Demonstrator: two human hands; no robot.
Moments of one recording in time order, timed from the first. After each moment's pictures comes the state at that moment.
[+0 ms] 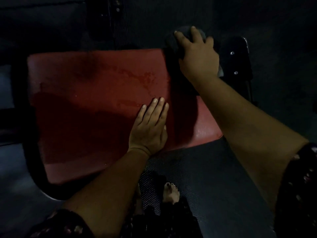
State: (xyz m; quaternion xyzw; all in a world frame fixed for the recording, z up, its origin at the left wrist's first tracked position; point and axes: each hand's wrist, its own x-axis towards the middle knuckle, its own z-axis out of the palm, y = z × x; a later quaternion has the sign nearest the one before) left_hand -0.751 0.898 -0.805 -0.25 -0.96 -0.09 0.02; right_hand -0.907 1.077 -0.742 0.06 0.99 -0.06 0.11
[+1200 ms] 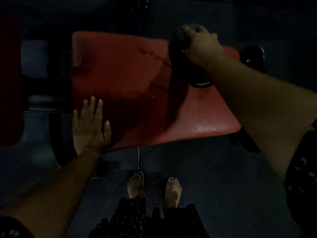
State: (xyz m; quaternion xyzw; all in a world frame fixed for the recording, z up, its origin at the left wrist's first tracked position) left_hand -0.703 0.690 -0.799 0.00 -1.00 -0.07 0.00; right_hand -0.925 1.004 -0.721 0.05 0.97 -0.07 0.21
